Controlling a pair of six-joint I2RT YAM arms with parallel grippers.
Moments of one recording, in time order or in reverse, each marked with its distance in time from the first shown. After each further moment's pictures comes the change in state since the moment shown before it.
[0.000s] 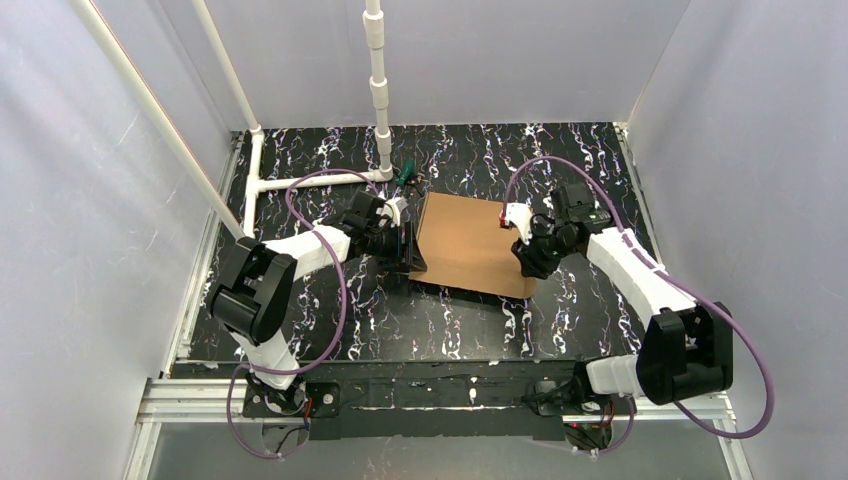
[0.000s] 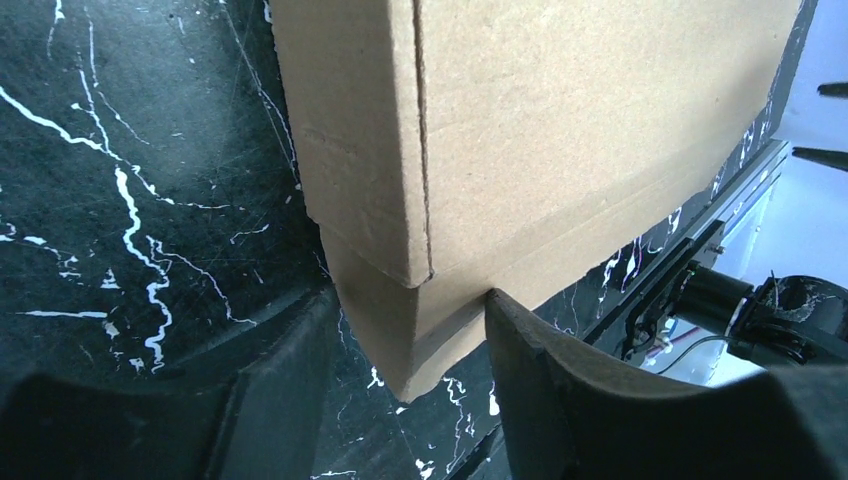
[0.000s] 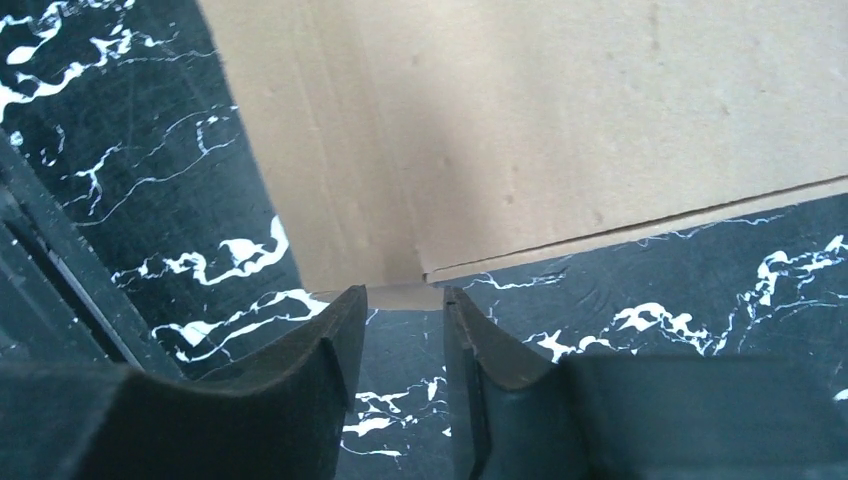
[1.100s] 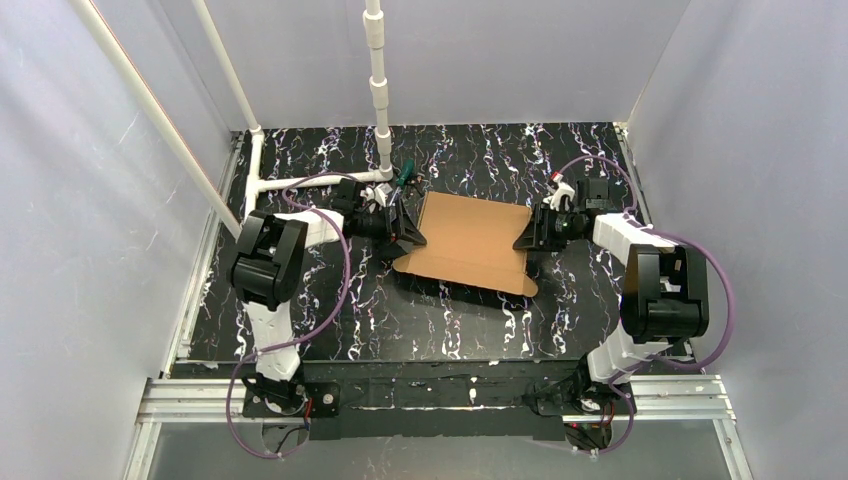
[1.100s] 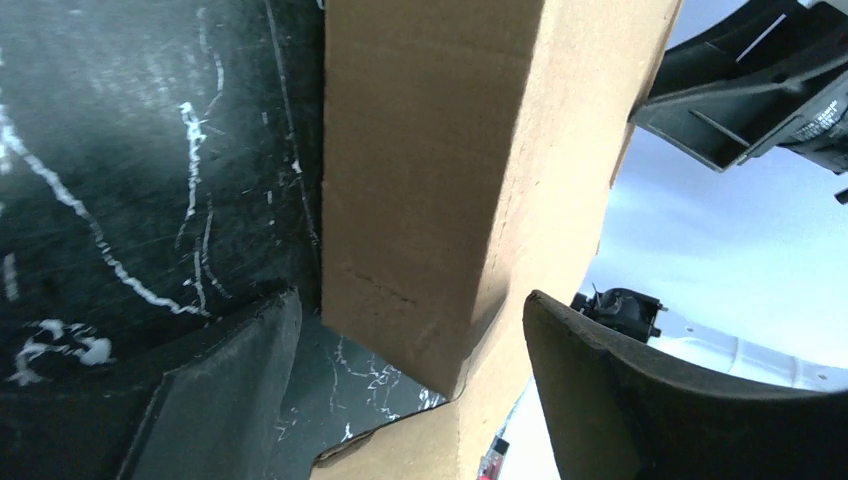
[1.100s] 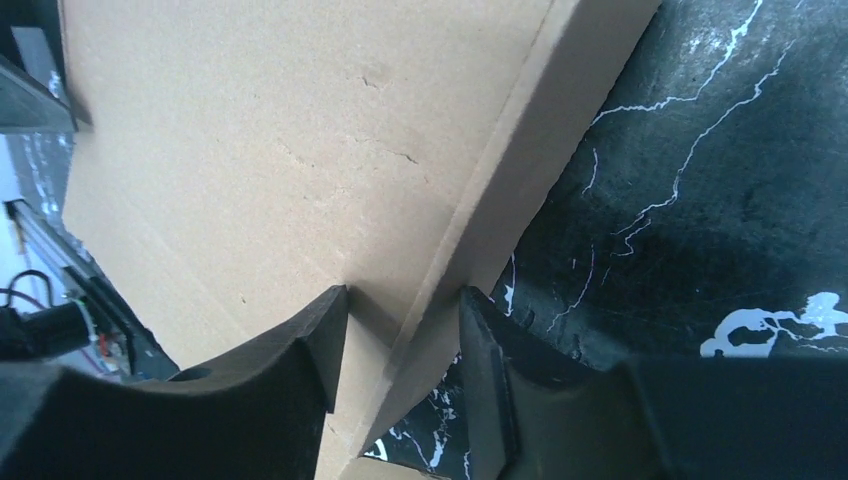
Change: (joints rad) left arm 0.168 0.230 0.135 0.114 0.295 -0.157; right arm -0.237 0.310 -0.024 0.472 -0.161 0.906
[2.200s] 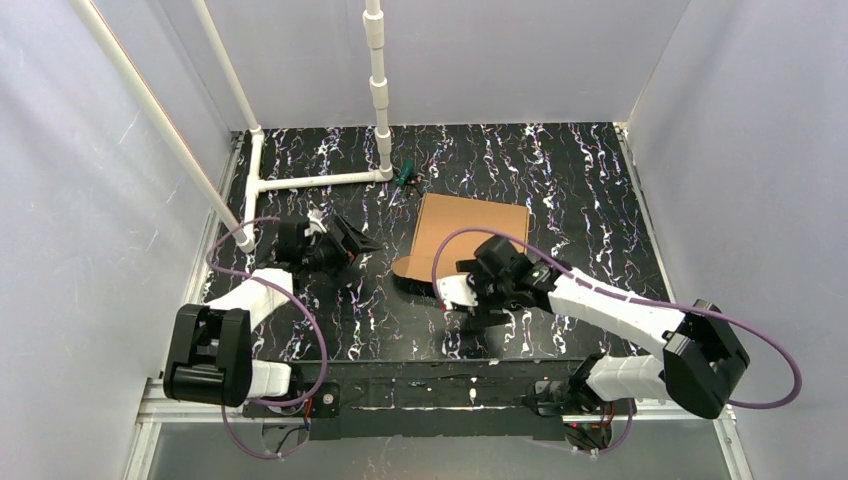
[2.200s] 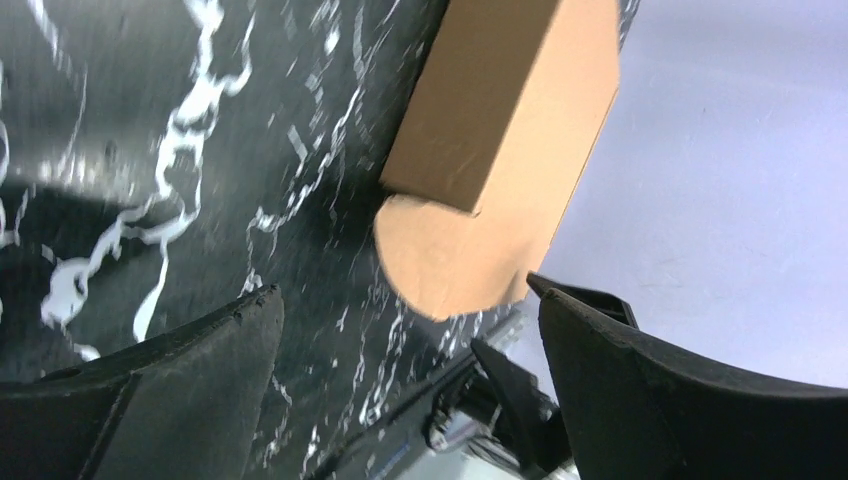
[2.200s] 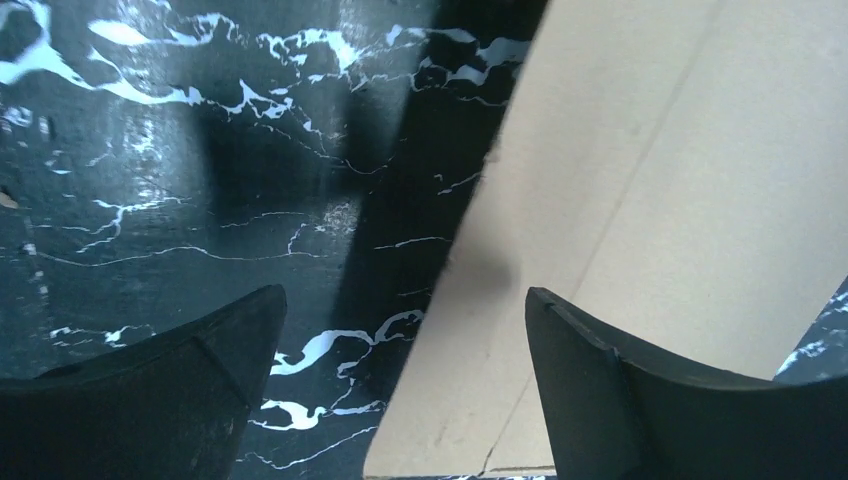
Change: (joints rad) left arm 0.177 -0.628 -0.507 0.119 -0.216 -0.298; right arm 0.791 -0.377 -0.137 -0.219 0.444 -1.048
